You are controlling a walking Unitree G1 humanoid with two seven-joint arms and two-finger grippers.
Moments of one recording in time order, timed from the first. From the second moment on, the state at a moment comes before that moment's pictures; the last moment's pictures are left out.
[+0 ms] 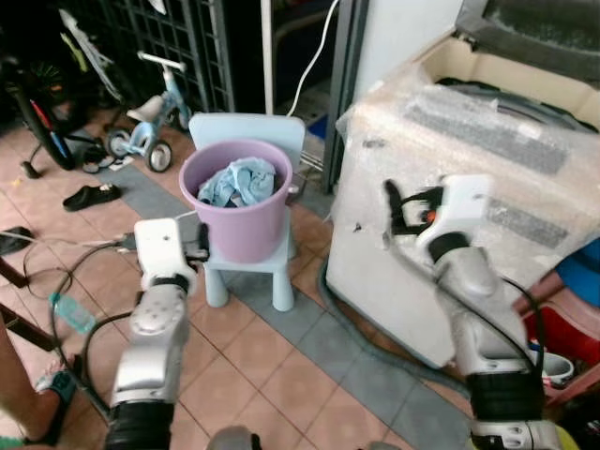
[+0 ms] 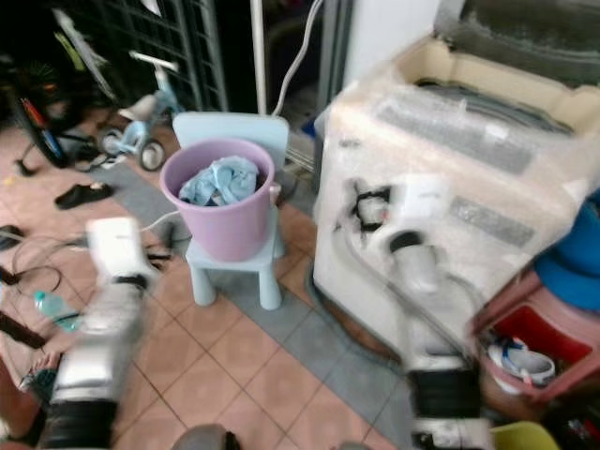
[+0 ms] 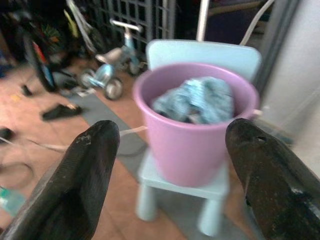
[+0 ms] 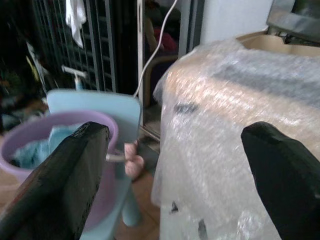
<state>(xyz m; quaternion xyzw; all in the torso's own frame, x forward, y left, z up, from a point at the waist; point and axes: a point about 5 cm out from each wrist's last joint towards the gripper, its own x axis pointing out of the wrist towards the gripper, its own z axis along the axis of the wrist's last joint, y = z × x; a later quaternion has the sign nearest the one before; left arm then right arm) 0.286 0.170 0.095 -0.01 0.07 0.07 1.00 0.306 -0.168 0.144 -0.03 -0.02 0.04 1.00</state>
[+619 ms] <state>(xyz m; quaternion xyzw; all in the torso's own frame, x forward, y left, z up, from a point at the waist) 0.289 0.169 0.103 -0.01 0.04 0.05 1.00 0.294 -0.154 0.102 -0.03 0.00 0.04 1.00</state>
